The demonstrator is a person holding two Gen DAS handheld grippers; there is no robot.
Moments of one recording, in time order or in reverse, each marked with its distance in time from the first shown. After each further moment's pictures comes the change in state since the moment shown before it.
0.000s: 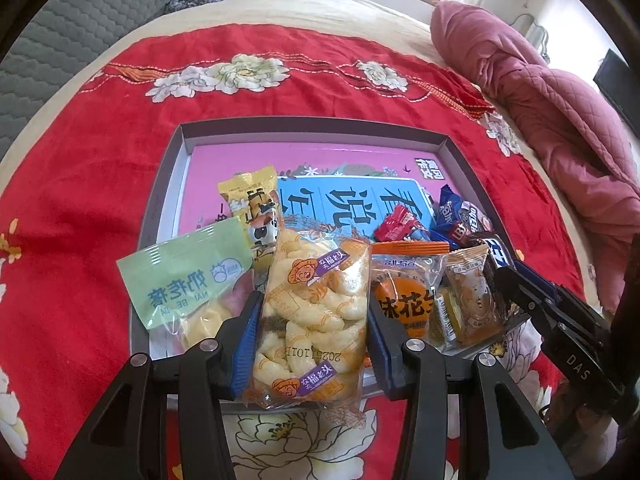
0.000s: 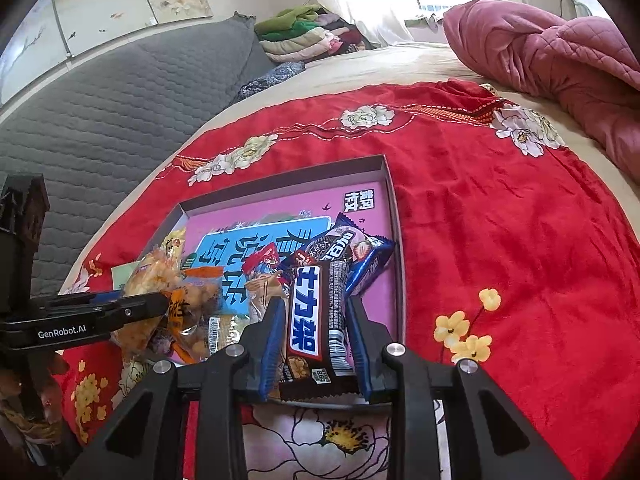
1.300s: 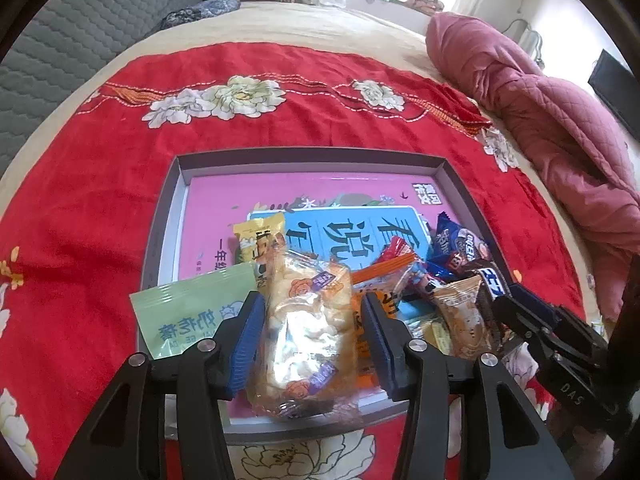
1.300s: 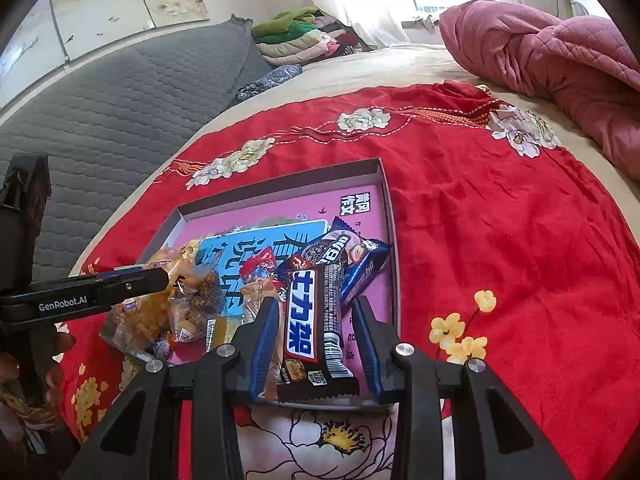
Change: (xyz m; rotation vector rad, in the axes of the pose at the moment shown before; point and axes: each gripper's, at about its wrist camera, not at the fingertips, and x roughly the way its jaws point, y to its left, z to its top) left arm -0.005 -0.002 0.018 0.019 -0.051 -0.004; right arm -0.003 0.000 0.001 0.004 -0.009 -0.006
